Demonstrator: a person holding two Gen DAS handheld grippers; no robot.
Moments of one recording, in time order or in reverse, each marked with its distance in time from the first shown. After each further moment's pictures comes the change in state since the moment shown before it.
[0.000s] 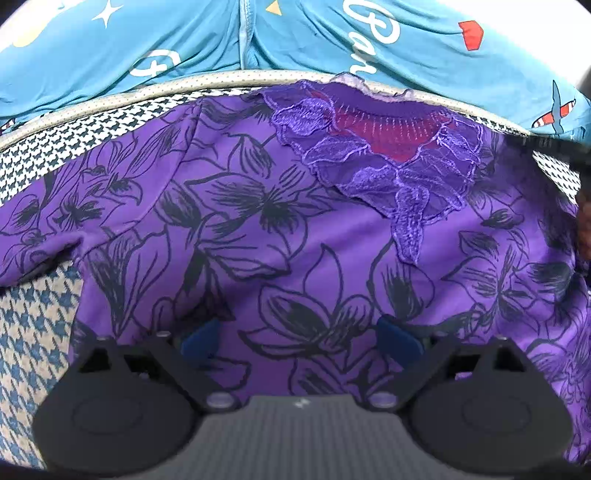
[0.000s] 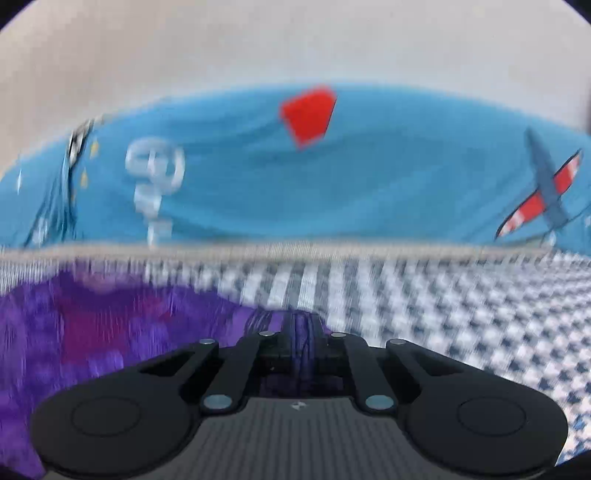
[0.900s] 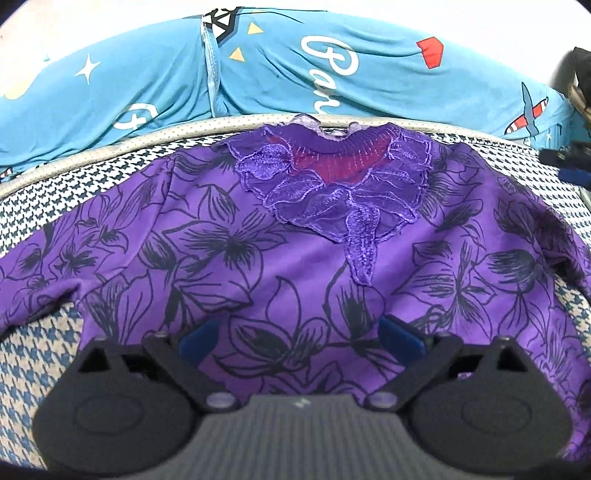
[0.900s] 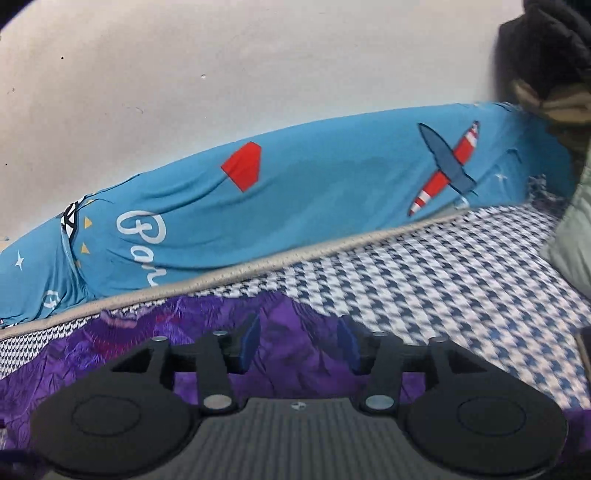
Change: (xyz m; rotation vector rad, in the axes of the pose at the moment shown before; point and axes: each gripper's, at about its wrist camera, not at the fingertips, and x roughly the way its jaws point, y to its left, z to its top) left arm -0.025 -0.030 0.000 0.086 -0.099 0.023; right arm -0.110 -0.025 -0.020 0.208 0.043 -0.096
